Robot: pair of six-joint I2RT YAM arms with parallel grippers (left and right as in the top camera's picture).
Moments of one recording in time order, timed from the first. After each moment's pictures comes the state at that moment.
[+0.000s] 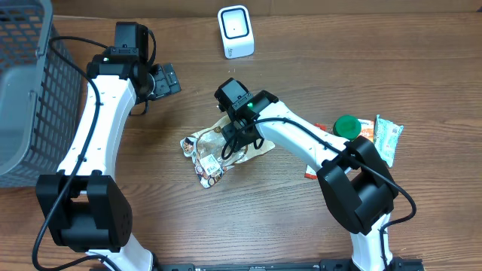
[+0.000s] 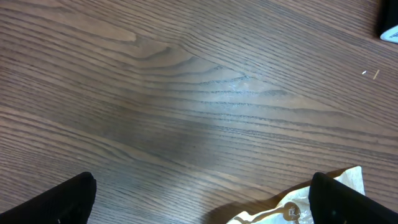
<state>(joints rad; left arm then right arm) -0.04 1.82 1.59 -0.95 -0.06 -0.41 0.70 2.09 1.58 -0.84 0.03 0.15</state>
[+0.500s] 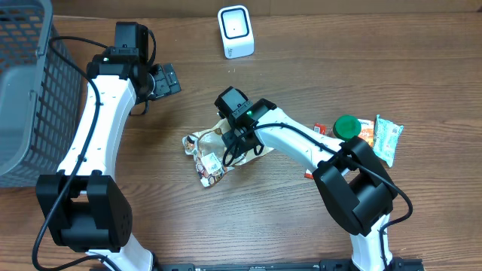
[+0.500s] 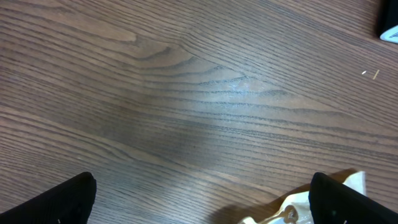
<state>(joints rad) -0.04 1.82 1.59 -0.95 -0.06 -0.41 0.71 2.09 1.49 -0.77 0.03 0.15</state>
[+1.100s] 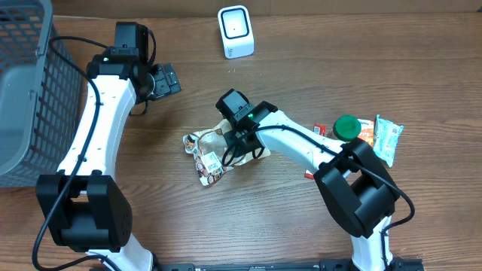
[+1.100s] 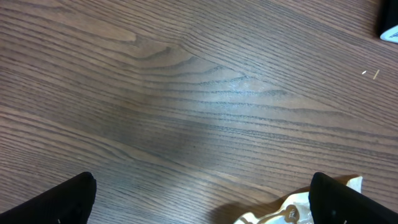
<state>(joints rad) -0.04 1.82 1.59 -0.95 -0.06 -0.41 0.71 2.07 1.46 -0.74 0.01 0.28</state>
